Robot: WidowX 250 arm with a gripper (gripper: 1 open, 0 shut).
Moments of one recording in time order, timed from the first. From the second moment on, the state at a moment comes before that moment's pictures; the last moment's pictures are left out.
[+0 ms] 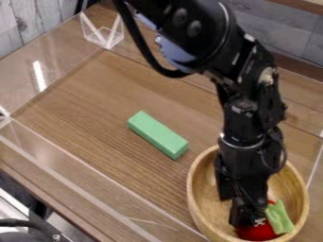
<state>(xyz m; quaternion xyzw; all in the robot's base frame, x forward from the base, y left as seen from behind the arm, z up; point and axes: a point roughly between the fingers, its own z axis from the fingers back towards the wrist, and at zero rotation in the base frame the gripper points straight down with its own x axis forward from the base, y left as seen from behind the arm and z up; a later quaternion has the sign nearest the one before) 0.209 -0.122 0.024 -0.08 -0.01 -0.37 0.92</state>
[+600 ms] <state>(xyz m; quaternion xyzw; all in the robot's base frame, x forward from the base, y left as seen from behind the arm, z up) 0.209 -0.118 0.054 -0.07 0.00 -0.32 0.94</state>
